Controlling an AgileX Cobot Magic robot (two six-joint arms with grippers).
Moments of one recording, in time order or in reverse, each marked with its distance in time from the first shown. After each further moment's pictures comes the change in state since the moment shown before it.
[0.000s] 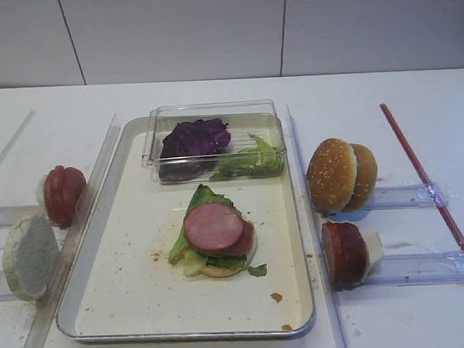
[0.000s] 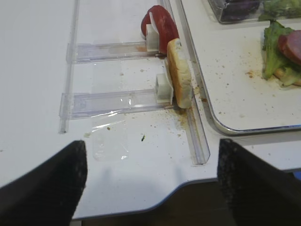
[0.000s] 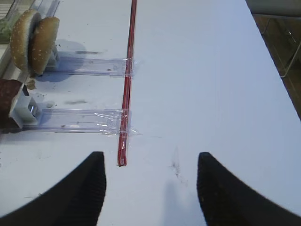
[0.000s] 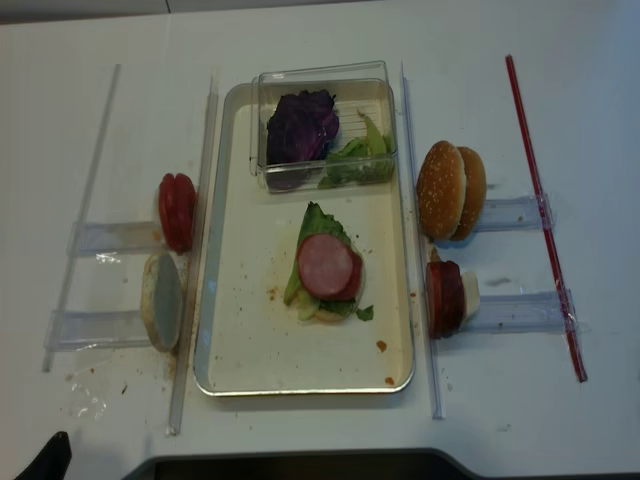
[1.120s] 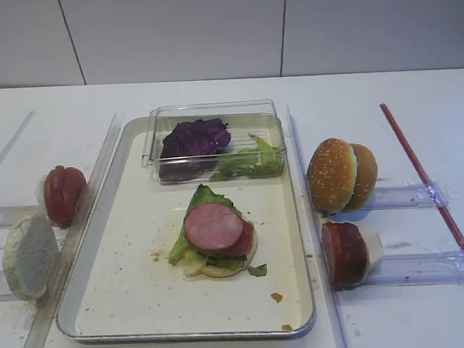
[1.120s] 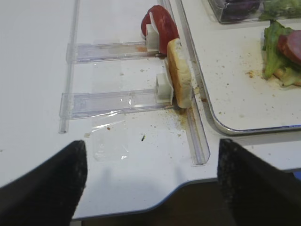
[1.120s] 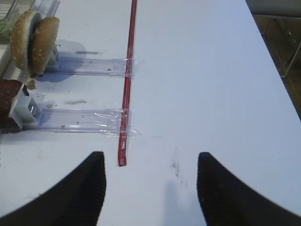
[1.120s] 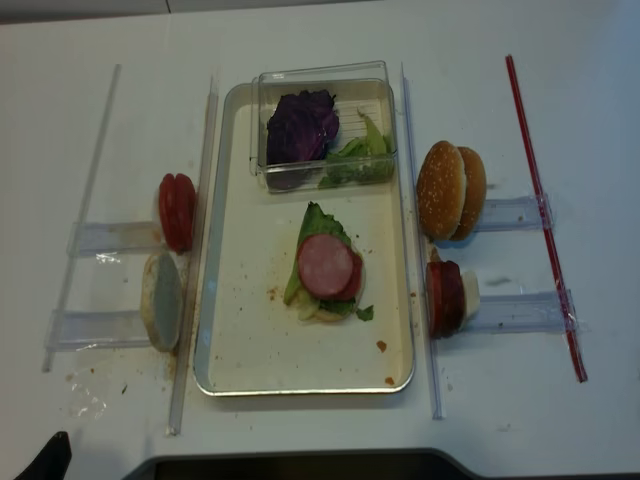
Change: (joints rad) left arm 0.000 0.000 0.000 0.000 0.000 0.000; right arm 0.000 0.000 0.000 0.000 0.000 0.000
